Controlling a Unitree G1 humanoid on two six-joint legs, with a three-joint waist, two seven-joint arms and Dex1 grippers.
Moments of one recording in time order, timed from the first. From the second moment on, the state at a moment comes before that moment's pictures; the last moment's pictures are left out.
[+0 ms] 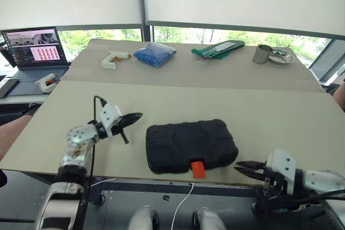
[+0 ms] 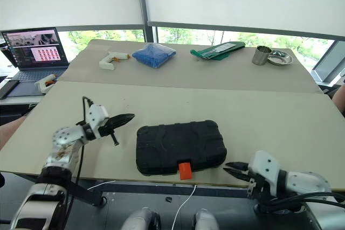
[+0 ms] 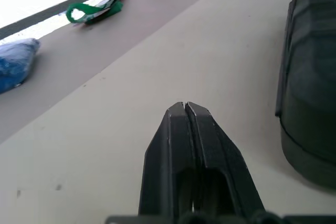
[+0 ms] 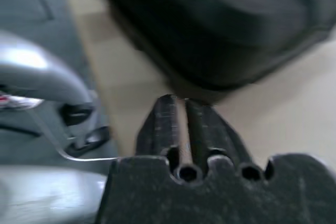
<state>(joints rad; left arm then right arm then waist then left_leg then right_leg) -0.61 0.48 0.01 0.70 -0.19 -0.35 -1.06 0.25 -0.91 -0.05 -0.30 0.37 0.03 0.96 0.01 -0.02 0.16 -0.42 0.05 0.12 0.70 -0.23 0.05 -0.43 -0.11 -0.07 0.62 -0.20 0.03</state>
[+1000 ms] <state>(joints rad) -0.66 0.49 -0.06 0.59 -0.12 0.05 -1.06 -0.11 -0.70 -0.05 -0.05 0.17 0.16 0.76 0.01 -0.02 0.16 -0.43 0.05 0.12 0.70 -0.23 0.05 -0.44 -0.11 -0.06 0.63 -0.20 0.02</state>
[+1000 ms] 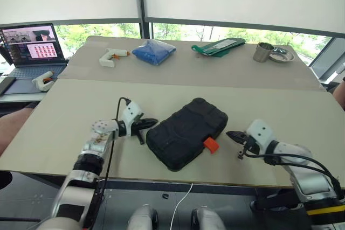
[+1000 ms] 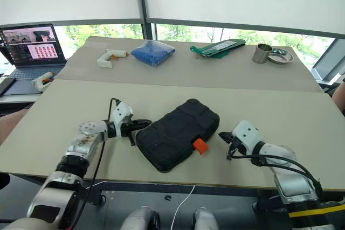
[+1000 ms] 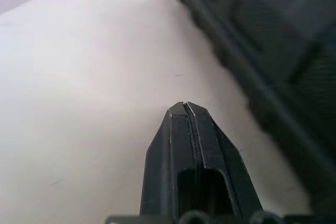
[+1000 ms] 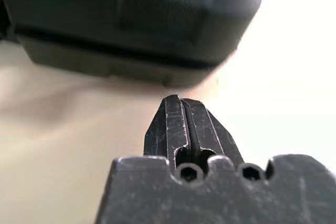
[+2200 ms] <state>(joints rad) -0.63 0.34 -0.24 0.17 -0.17 0.39 -1.03 -0.01 -0.63 0.08 -0.21 0.29 0.21 0.90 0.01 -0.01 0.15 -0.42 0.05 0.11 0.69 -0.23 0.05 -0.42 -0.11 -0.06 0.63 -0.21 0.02</state>
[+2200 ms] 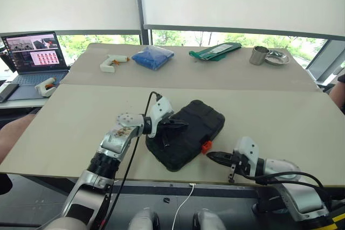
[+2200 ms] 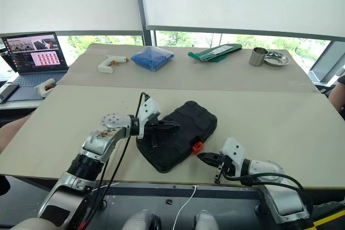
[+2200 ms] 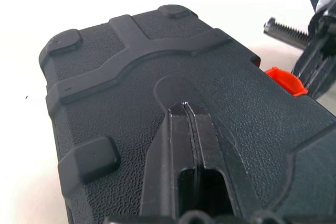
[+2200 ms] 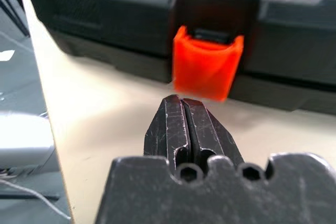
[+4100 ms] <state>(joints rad) -0.61 0.37 -0.24 0.14 -0.19 0.42 -1.04 -0.18 -0.62 0.14 -0.17 0.21 0.33 0.91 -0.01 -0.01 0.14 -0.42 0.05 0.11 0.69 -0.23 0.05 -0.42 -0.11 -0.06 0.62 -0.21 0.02</state>
